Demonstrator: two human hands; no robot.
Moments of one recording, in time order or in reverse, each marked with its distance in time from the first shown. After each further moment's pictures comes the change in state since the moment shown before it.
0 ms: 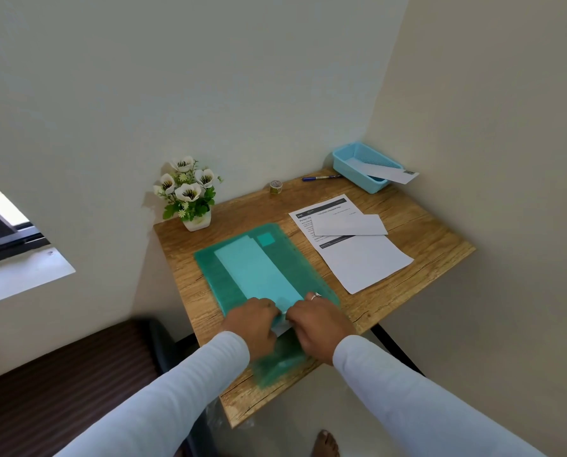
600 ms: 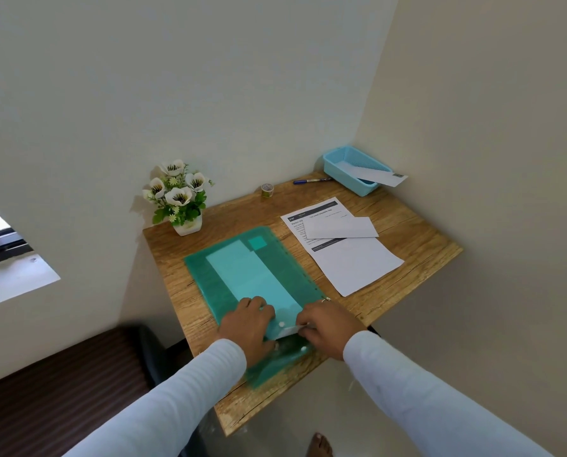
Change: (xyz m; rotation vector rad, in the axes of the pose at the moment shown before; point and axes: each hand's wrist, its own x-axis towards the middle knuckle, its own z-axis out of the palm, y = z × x) left_hand 0.010 -0.005 0.018 0.049 0.057 0.018; right_hand -0.007 0.021 -0.020 0.130 -0.208 0.143
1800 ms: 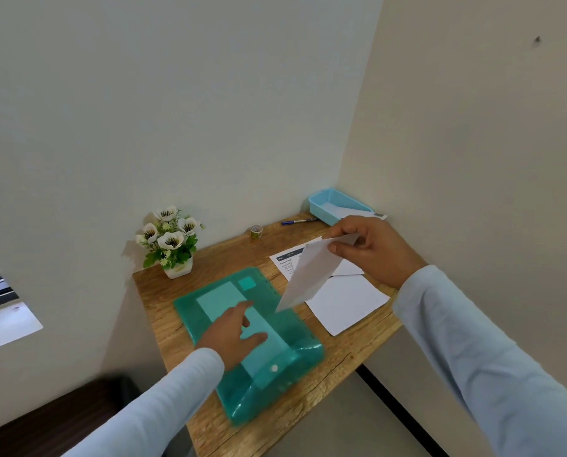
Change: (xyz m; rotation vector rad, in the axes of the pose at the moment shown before) left_hand 0.015 -0.013 -0.064 -0.516 0.079 -0.145; right_hand -0.020 0.012 -0.199 0.495 0.551 -0.081
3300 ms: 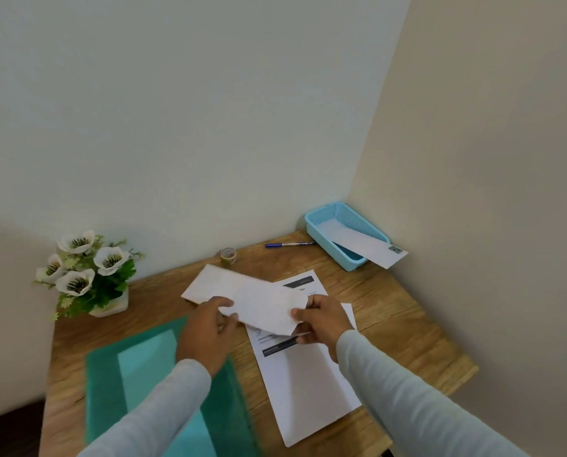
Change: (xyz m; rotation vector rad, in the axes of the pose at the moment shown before) left_hand 0.175 0.068 0.037 -0.339 0.471 -0.264; right_hand 0.130 0.201 0.066 0.603 -0.169 0.789
